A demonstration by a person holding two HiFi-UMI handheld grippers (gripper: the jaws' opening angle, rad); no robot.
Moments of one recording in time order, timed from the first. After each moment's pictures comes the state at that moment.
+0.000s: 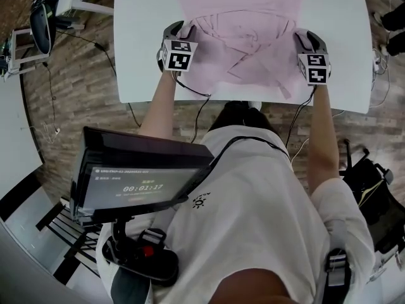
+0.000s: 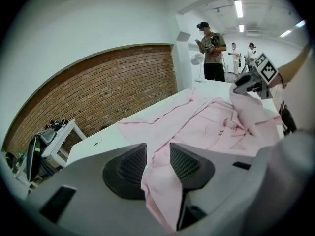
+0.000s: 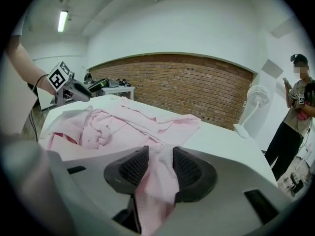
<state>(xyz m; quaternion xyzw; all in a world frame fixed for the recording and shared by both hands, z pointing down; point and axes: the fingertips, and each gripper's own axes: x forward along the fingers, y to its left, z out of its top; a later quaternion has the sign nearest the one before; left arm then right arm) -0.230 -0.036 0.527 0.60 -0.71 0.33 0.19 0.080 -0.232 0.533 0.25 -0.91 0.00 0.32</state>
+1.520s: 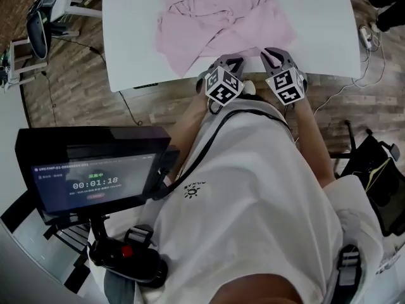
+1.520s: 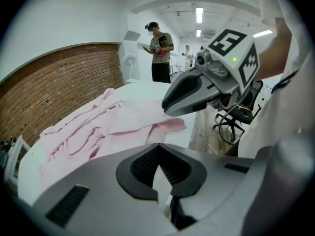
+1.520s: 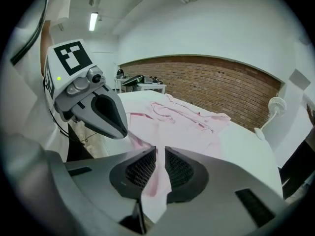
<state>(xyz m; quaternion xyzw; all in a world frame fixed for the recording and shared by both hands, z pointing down) 0.092 0.015 0.554 0.76 -0.49 0.36 0.21 0.120 -0.041 0.521 0.09 -0.93 -0.04 0.34</state>
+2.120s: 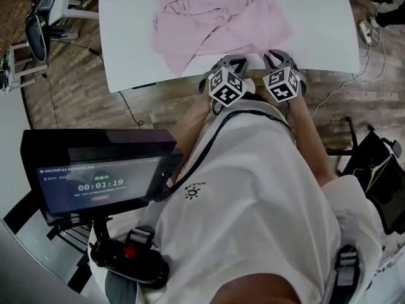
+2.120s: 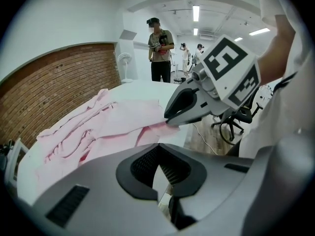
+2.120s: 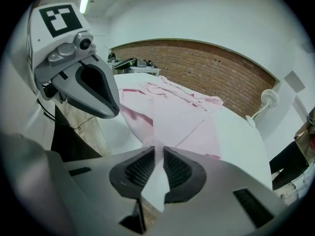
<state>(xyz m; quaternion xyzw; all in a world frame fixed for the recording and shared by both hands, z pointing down) 0.125 0.013 0.563 0.77 -0.48 0.37 0.20 0.161 -0.047 0.572 0.14 -0.89 -0.05 0.42</state>
